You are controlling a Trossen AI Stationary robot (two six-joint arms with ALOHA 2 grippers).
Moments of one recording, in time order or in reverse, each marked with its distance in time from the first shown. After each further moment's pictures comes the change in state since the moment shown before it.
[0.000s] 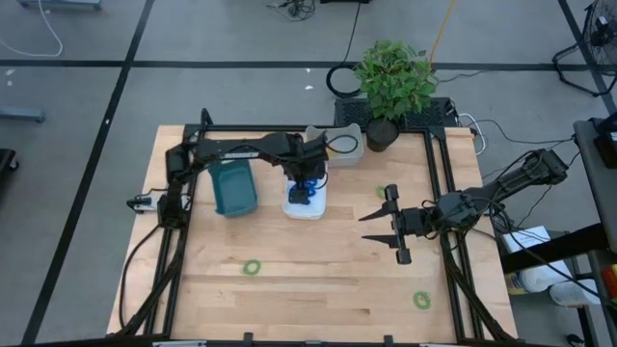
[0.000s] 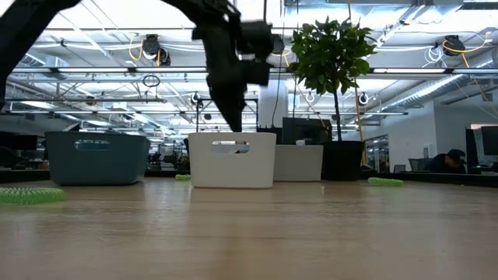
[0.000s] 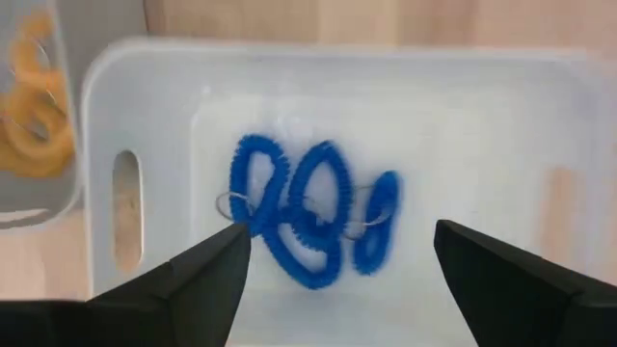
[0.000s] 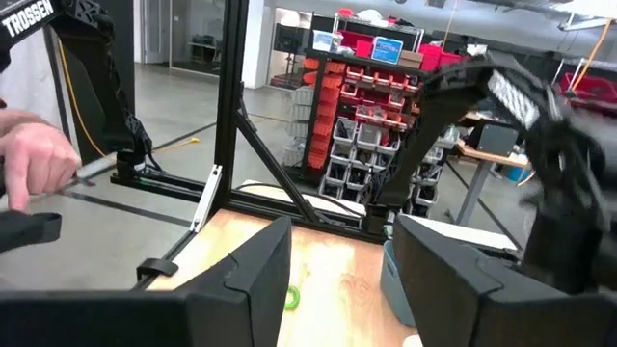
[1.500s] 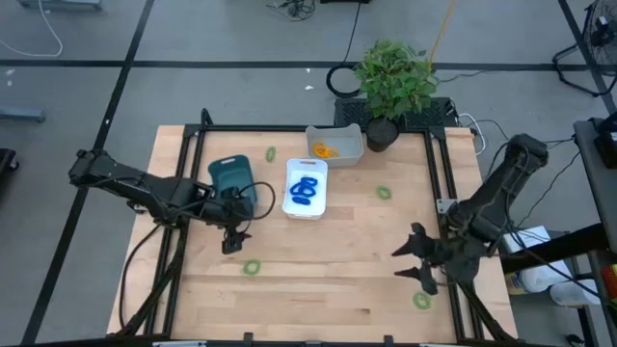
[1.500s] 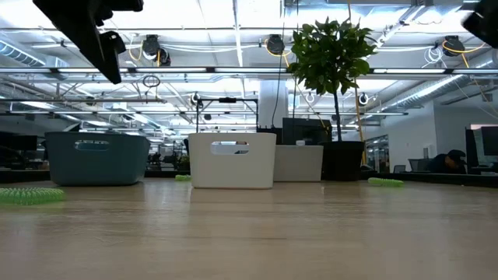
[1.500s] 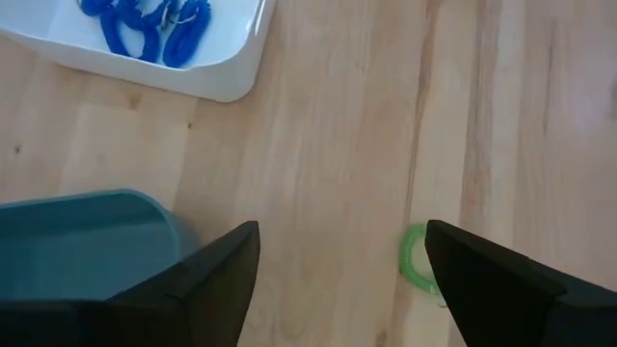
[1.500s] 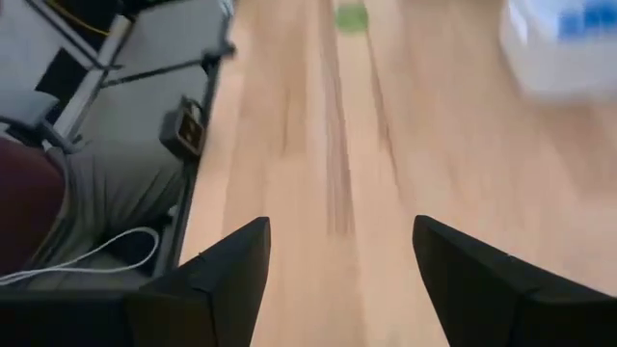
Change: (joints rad) left arm -0.532 -0.859 -0.747 0.140 -0.190 -0.697; right arm 0.484 0.008 0.000 -0.771 0.261 1.003
